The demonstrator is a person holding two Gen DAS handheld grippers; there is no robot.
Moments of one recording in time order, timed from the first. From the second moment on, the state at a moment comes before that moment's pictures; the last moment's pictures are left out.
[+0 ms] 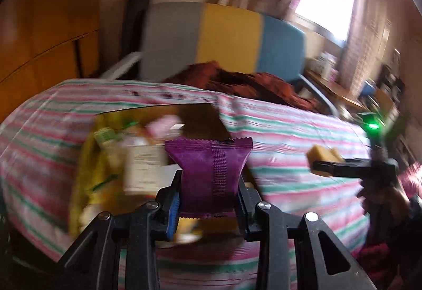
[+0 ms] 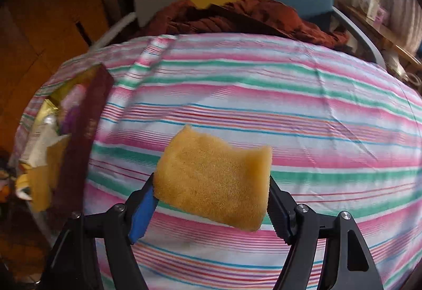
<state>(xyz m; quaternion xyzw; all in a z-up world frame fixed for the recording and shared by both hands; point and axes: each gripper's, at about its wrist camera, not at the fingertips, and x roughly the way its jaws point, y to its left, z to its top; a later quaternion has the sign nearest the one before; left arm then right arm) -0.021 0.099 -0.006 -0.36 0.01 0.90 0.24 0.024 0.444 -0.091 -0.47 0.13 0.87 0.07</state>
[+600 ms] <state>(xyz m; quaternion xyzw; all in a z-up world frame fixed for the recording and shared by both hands) -0.082 0.016 -0.050 -0.39 -0.01 0.91 0.10 -0.077 0.247 -0.044 -0.43 0.05 0.90 -0.07</state>
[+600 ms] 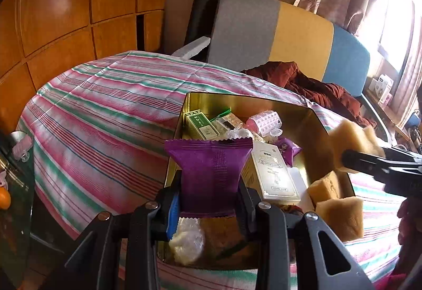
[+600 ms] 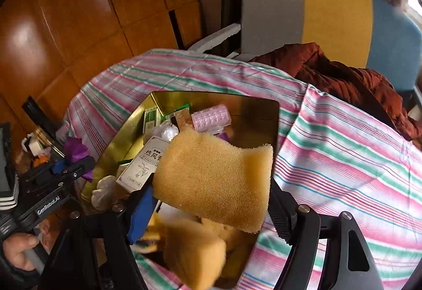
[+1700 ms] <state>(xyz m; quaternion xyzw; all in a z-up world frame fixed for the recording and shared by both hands) -0.105 0.036 -0.083 -0.42 -0.02 0.90 0.12 -0.105 0.232 -0.096 -0.48 0.00 0.87 -0.08</state>
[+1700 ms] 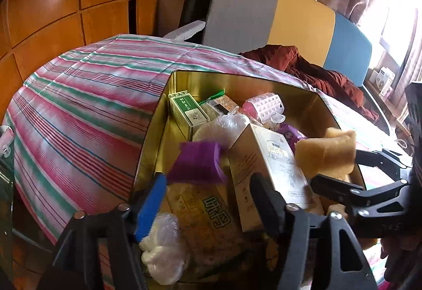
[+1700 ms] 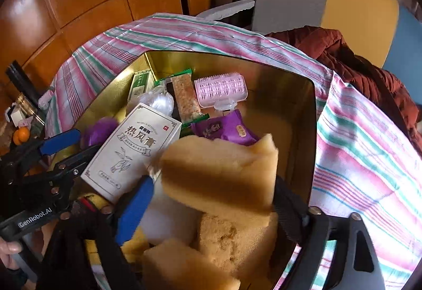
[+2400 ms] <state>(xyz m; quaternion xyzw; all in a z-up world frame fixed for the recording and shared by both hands) -0.043 0.012 -0.015 -0.35 -0.03 0.94 0.06 -0.021 0.252 -0.050 -0.40 0.09 0.91 0.02</state>
